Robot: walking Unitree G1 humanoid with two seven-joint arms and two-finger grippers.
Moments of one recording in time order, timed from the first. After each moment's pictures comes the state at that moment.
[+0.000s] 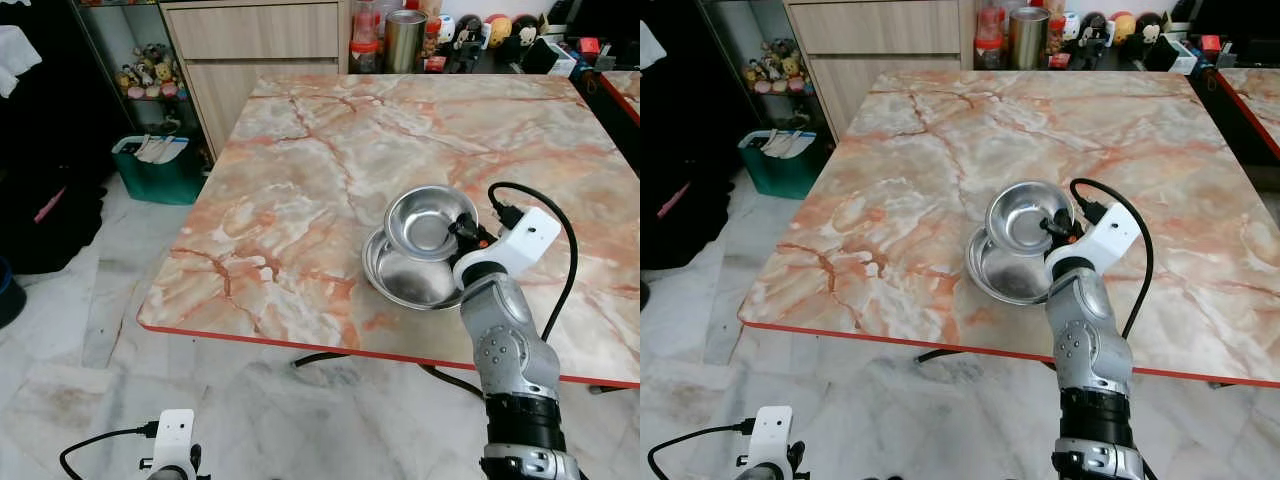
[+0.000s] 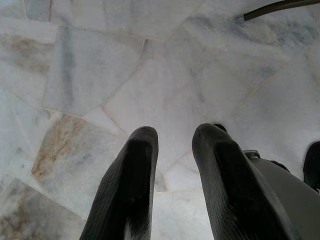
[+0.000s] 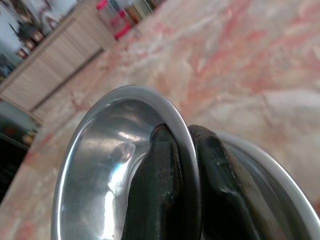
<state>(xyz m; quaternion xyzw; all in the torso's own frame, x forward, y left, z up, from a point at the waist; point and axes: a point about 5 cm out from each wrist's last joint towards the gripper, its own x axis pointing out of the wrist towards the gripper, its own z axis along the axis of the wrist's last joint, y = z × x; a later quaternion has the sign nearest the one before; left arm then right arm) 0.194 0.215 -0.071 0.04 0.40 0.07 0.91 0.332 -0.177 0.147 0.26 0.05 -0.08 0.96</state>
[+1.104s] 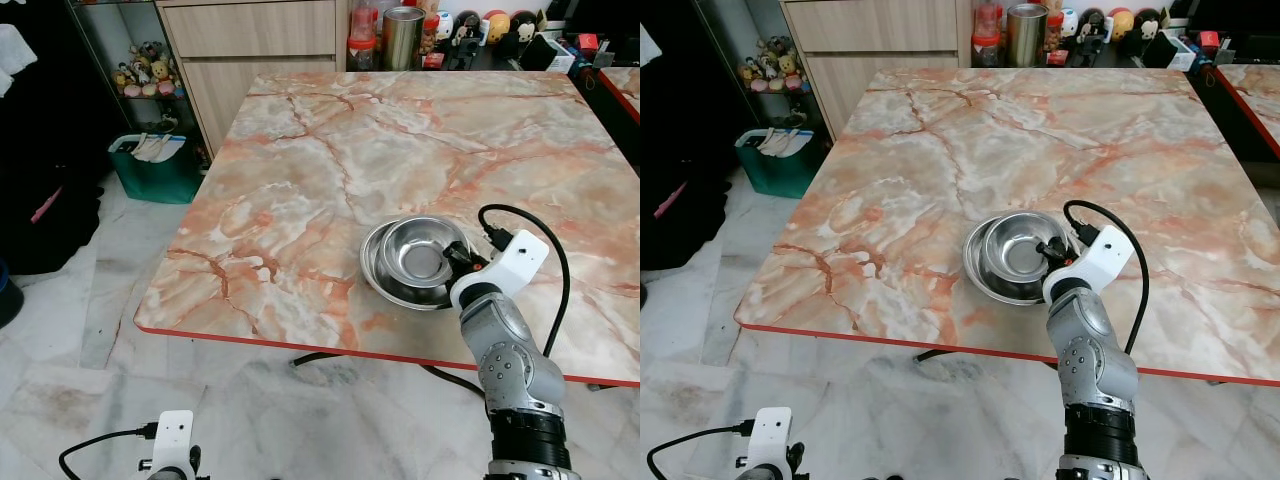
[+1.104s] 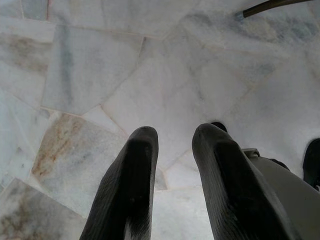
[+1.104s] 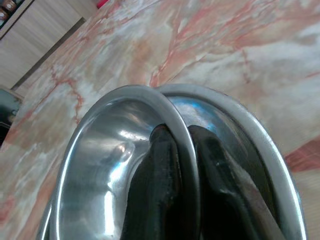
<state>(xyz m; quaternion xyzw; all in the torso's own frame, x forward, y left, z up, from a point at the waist) 0.192 0.216 -0.072 0.04 0.40 0.07 0.91 0.325 -0.176 0.131 0.27 0.10 -0.07 0.95</state>
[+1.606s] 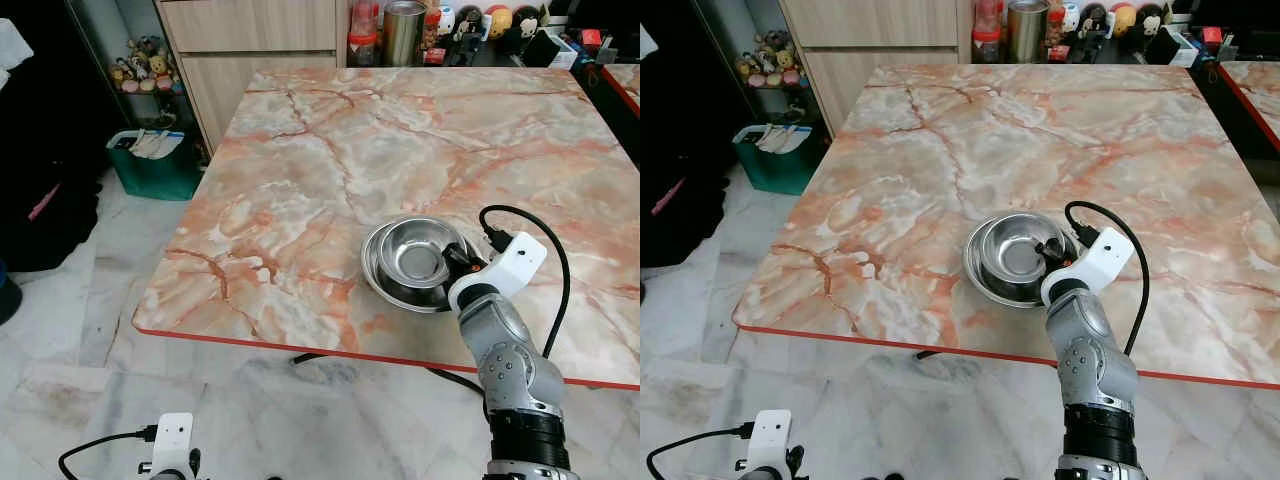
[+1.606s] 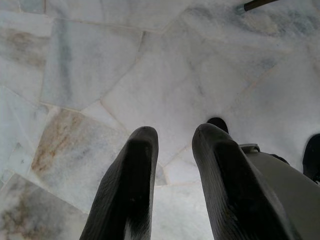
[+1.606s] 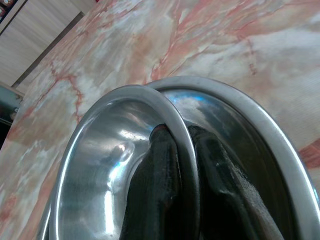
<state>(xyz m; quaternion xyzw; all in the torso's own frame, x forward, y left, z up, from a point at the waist) 0.190 0.216 -0.074 0.03 0.41 0.07 0.91 0.325 -0.175 0.130 0.28 0.11 -0.07 0.95</state>
